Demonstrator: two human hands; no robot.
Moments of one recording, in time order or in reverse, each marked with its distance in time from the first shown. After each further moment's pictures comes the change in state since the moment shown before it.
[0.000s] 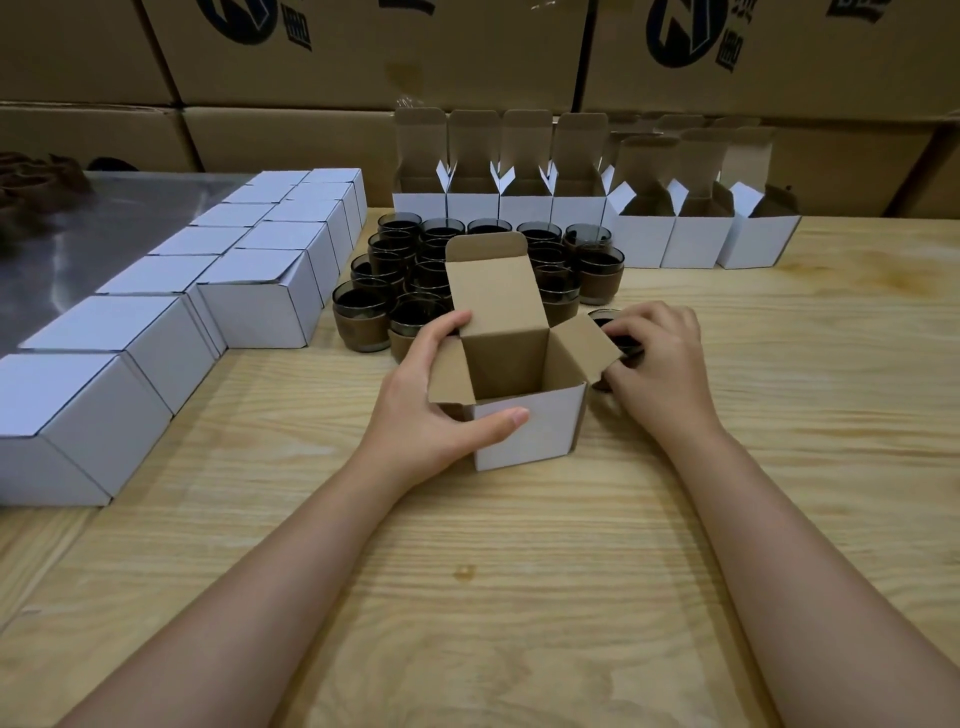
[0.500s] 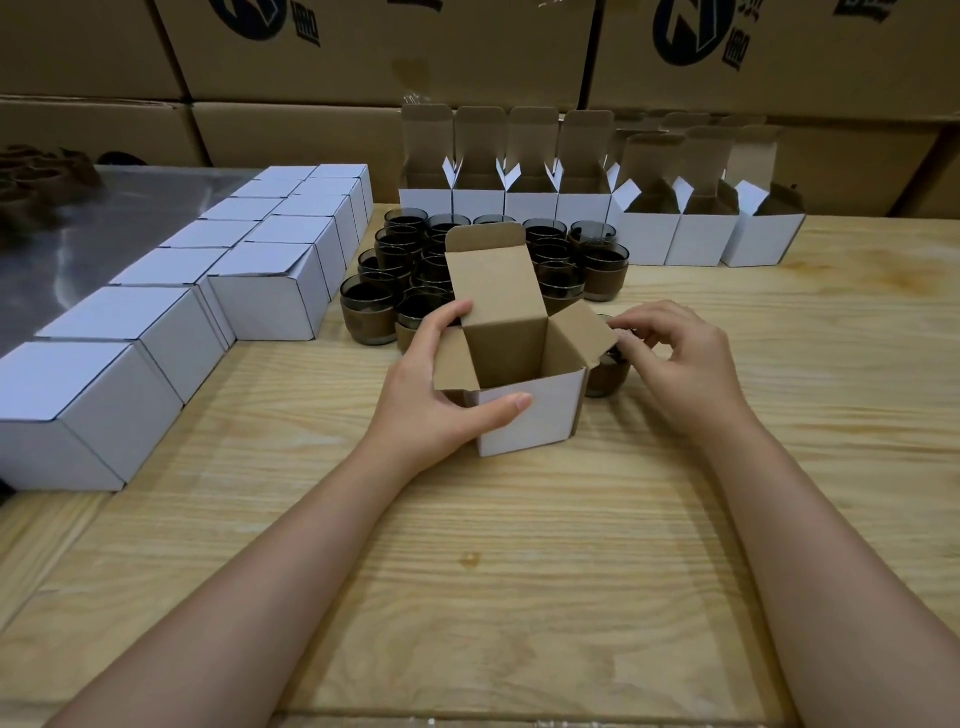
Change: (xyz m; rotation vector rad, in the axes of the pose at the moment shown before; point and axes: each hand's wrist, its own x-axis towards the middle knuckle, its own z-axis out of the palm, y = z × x) left_hand 0.002 -0.002 -0.001 -0.008 0.029 -0.023; right_hand -0.002 -0.005 -0.023 0.202 -0.076 0.005
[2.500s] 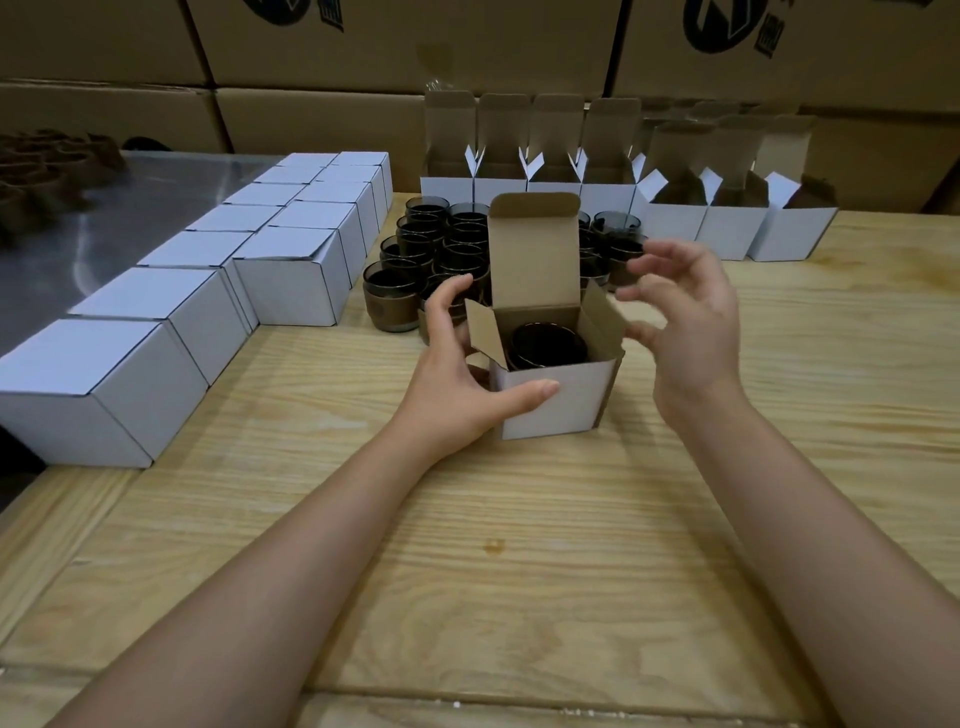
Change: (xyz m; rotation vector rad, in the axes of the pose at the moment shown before) left_hand 0.003 -0.004 0.002 -0.051 -0.042 -0.017; right_hand 0.003 -0.058 0.021 0.743 0.189 0.297
